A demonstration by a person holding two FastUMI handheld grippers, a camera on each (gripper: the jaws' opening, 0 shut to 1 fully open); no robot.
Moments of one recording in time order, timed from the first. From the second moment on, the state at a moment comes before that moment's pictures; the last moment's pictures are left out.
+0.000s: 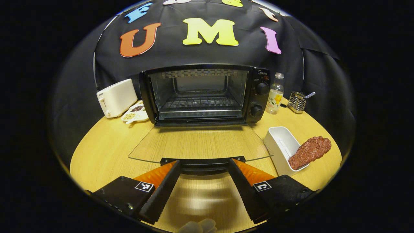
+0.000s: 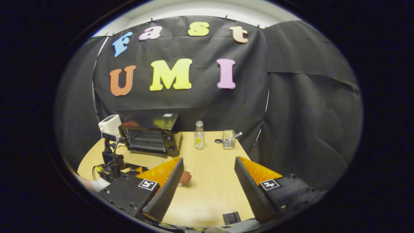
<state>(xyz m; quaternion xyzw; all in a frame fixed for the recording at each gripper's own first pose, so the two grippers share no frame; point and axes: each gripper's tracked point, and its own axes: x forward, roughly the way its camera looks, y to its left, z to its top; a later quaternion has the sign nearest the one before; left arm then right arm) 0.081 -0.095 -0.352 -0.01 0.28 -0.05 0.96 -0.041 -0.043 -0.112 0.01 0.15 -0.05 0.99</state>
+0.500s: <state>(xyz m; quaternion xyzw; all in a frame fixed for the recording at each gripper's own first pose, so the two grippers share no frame) 0.081 -0.095 -0.358 0.00 0.28 -0.06 0.96 -0.033 -0.042 -0.130 0.02 0.16 -0.04 0.99</state>
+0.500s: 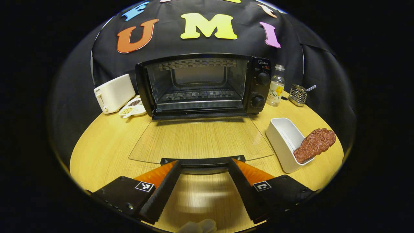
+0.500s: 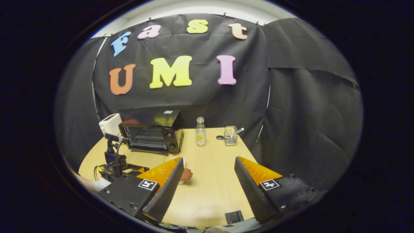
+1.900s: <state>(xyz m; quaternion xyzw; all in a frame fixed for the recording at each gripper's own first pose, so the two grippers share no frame) -0.011 -0.037 -0.115 -0.08 0.13 0.06 0.99 0.105 0.046 -0.335 0.25 0.44 0.22 0.84</state>
